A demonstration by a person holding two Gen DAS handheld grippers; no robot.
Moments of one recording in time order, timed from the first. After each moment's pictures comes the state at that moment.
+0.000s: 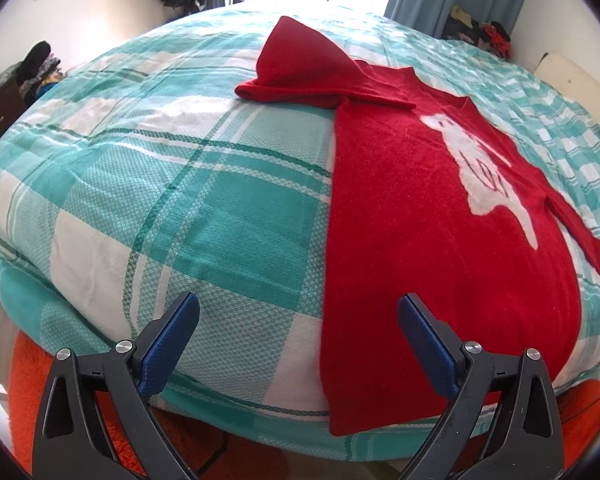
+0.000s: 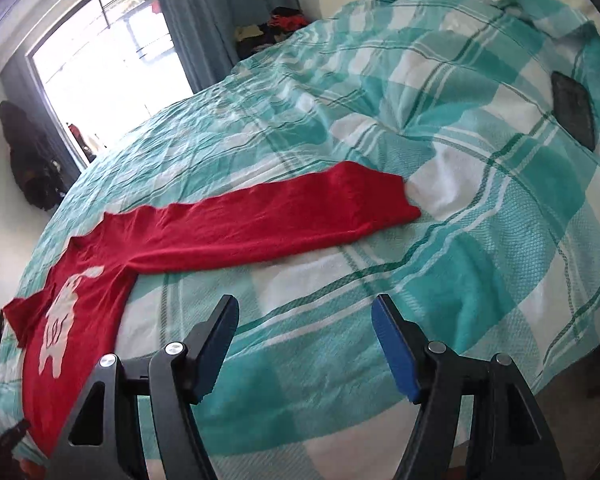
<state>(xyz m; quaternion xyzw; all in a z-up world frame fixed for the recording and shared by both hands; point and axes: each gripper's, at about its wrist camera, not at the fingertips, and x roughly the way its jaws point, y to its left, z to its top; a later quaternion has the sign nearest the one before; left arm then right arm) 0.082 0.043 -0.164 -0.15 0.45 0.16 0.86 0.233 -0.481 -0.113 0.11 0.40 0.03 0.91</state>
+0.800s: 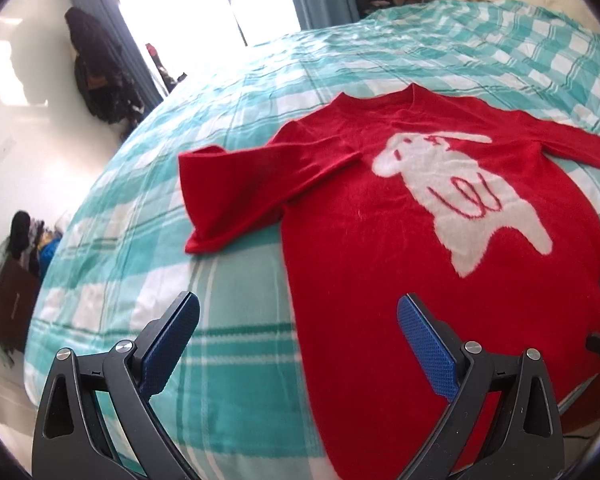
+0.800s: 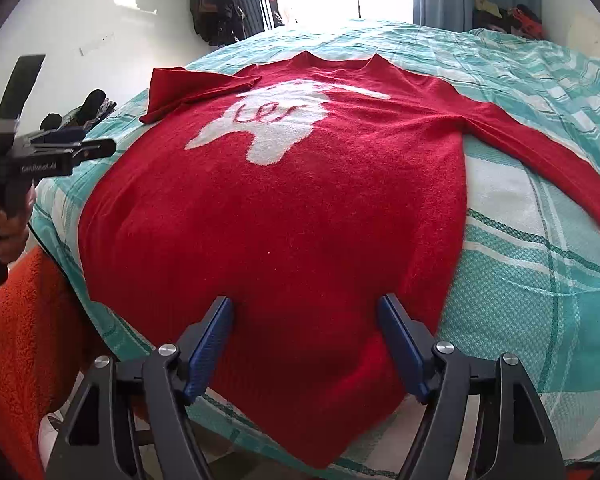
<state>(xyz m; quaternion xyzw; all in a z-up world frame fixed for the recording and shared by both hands) 0.180 0.006 -0.122 0.11 0.43 0.12 0.89 0.165 -0.253 -0.182 -0.09 0.45 0.31 0.83</state>
